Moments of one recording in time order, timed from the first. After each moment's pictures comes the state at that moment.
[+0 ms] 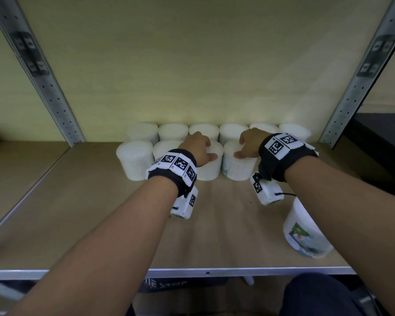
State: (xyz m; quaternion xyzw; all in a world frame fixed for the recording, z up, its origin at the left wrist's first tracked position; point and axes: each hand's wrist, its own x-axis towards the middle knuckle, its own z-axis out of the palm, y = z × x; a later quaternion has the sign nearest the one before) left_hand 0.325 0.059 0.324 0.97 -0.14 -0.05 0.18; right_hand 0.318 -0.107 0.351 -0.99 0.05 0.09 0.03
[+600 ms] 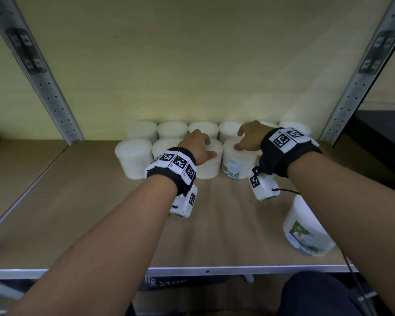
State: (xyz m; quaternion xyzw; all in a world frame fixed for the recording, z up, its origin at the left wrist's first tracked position) left_hand 0.327 0.058 0.322 0.97 -0.14 -0.05 0.18; right_hand 0.321 -0.107 0.361 -0.99 0.04 0.11 0.05
